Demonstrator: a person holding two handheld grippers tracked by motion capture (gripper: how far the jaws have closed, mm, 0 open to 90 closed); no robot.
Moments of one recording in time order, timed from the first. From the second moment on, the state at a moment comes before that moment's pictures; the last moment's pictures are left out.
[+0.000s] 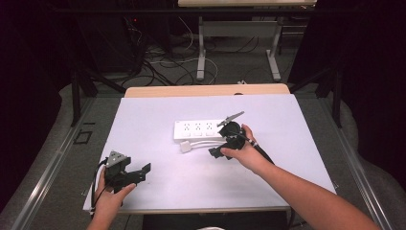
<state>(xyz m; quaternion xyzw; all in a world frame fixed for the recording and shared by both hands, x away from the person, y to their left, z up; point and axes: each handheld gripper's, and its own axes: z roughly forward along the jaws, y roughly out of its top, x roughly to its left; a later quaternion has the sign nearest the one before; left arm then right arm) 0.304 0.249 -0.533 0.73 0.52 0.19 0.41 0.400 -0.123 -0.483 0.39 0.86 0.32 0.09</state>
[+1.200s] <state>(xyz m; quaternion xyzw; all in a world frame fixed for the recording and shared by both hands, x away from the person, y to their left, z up) 0.304 0.247 -0.534 0.73 0.51 0.18 0.41 0.362 -0.215 -0.494 0.45 0.83 0.32 0.11</state>
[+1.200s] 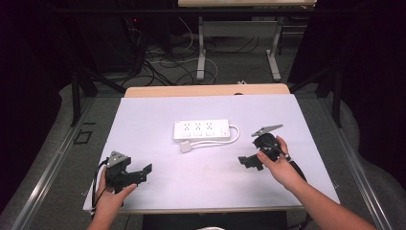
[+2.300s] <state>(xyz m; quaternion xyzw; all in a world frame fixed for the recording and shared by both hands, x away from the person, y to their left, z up) 0.304 0.247 -0.536 0.74 0.51 0.18 0.41 0.332 -0.284 -0.527 0.50 0.78 0.35 0.16</state>
